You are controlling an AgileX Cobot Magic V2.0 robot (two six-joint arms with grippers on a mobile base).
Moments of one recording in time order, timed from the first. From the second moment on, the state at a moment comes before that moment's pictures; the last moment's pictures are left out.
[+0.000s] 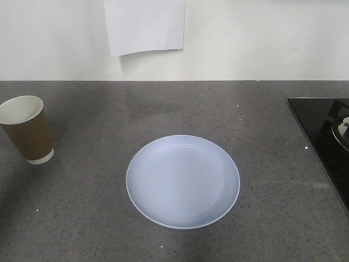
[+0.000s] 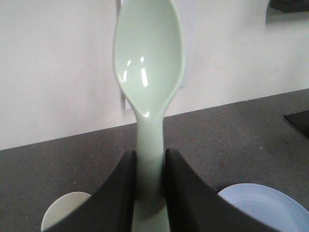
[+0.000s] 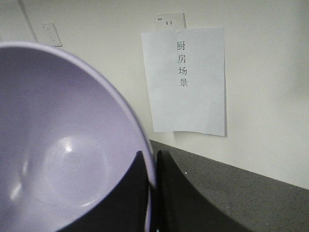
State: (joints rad) left arm -0.08 1.05 -1.49 -0.28 0.89 0.12; right arm -0.42 1.22 -1.75 1.07 1.27 -0.63
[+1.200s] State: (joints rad) left arm -0.08 1.05 -1.49 -0.28 0.89 0.12; right arm -0.42 1.22 -1.75 1.07 1.27 -0.63
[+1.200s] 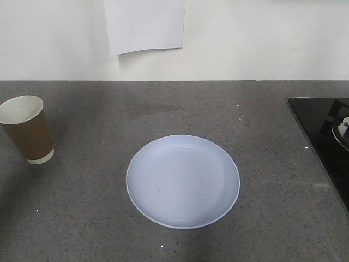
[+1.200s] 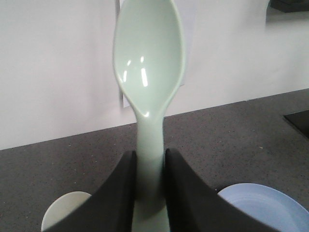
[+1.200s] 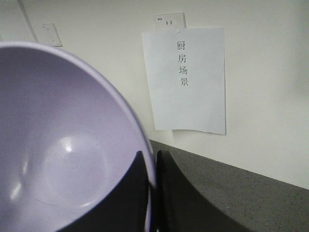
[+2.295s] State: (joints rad) left arm -0.08 1.05 -1.49 -0.28 0.89 0.12; right arm 0.02 1.53 -1.76 1.03 1.26 -0.70
